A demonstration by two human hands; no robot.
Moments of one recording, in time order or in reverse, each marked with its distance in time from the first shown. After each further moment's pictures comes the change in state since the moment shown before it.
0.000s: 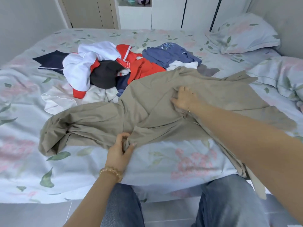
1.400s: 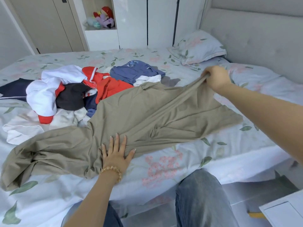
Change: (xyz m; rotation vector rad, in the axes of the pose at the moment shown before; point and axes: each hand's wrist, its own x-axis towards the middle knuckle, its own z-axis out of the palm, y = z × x) left_hand 0.030 0.021 0.082 0.826 -0.225 0.141; right_hand -0.068 0.179 -0.172 0.052 0.516 0.105
